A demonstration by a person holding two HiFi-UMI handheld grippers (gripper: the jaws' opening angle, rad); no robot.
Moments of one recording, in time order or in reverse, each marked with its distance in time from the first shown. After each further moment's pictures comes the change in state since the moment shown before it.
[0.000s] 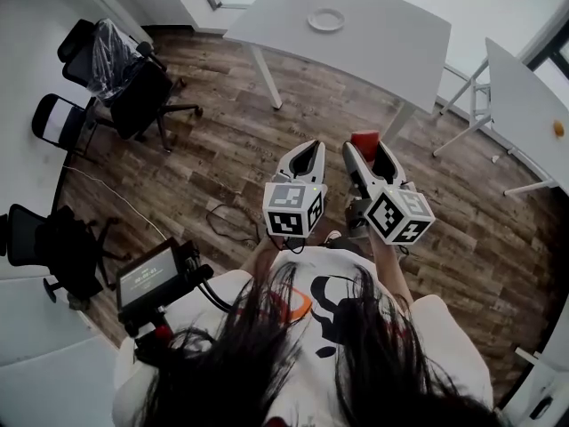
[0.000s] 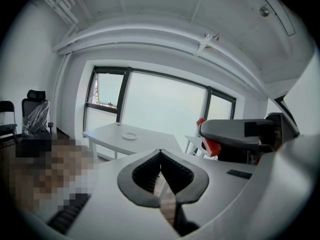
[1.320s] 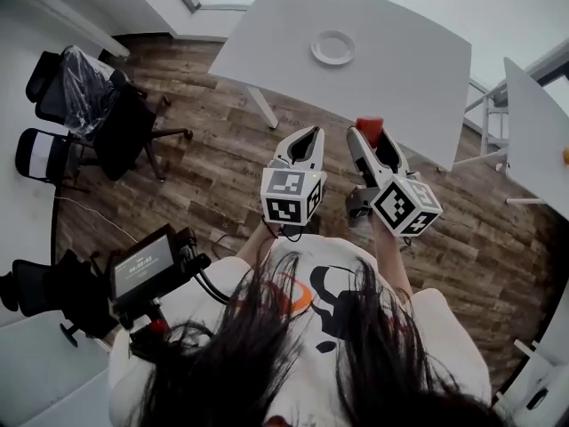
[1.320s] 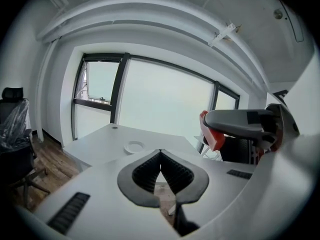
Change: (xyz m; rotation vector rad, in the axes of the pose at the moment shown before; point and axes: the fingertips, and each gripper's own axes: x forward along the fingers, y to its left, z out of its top) left arm 0.172 0.150 0.092 0.033 0.044 -0.095; right arm 0.225 -0.023 0.071 0.083 -0.063 -0.062
